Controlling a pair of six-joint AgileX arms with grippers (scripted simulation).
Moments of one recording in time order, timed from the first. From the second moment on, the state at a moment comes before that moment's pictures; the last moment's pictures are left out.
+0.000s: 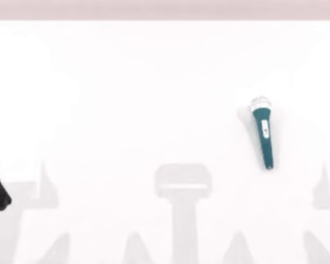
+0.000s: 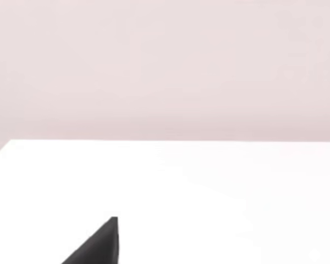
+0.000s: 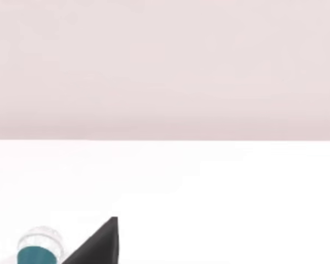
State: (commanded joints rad) left arm 0.00 0.00 0.00 0.00 0.00 0.00; right arm 0.00 0.00 0.00 0.00 0.00 0.00
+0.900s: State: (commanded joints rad) left arm 0.00 0.00 0.00 0.00 0.00 0.00; right arm 0.19 0.90 0.69 -0.47 0.02 0.20
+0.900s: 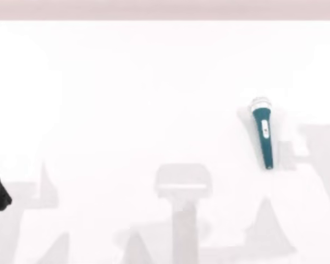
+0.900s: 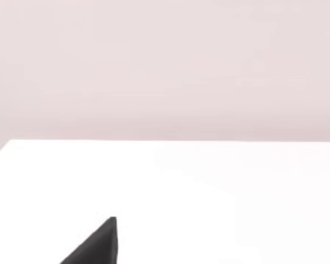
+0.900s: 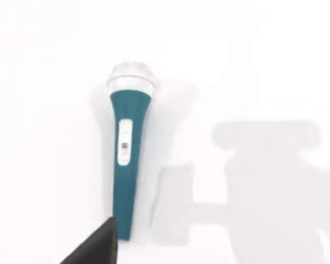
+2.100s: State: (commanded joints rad) left arm 0.00 0.00 0.00 0.00 0.00 0.00; right arm 0.41 1.96 1.48 -1.01 0.04 0.44
